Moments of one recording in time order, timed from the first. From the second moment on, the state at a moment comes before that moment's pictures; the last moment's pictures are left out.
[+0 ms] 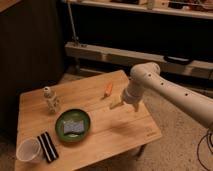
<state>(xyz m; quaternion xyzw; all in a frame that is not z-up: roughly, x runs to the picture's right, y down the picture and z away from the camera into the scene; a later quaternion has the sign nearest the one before) 0.099 0.101 0.761 -0.15 -0.34 -0.63 0.68</state>
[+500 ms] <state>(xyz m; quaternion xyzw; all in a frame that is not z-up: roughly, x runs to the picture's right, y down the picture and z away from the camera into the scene) 0.103 0.075 0.758 -0.14 -0.33 -0.63 0.68</state>
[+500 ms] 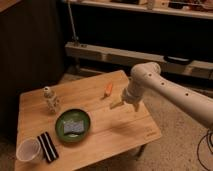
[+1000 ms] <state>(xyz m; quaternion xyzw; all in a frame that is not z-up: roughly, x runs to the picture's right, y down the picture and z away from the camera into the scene) 0.089 -0.059 0.802 -0.10 -0.29 -0.64 0.71</state>
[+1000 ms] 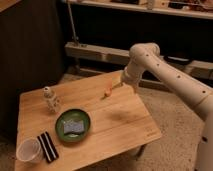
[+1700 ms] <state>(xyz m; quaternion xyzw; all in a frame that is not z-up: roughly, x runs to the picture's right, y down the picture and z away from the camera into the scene) 0.061 -0.111 0.832 -0.06 -0.27 -0.63 0.72</state>
